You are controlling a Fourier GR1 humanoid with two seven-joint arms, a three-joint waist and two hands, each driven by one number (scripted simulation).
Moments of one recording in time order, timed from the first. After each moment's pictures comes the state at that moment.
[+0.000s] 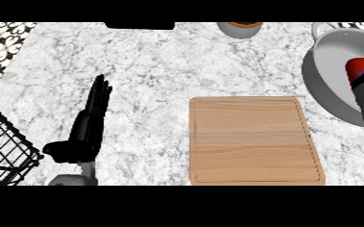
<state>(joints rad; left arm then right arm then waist) -0.03 0.06 -0.11 -1.56 0.03 0.18 -0.13 -0.87 -0.48 -0.80 -0.38 1.63 -0.39 1.11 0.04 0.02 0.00</state>
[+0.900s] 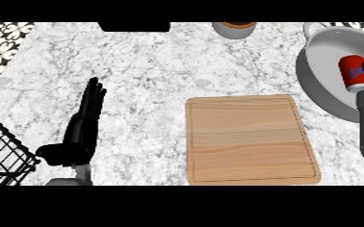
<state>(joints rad) -0.01 0.07 -0.08 -1.57 0.03 0.18 -0.14 -0.78 -0.37 -0.94 -0.64 1.34 -1.04 0.75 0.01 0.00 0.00</state>
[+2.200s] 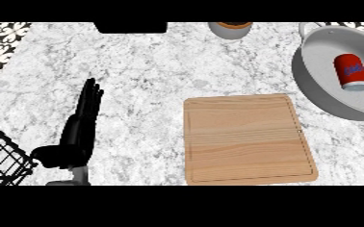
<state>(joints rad) 0.01 0.06 -0.07 -1.60 0.01 0.17 -0.11 -0.18 -0.05 -0.79 -1.50 1.03 -1.13 0.63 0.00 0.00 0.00</state>
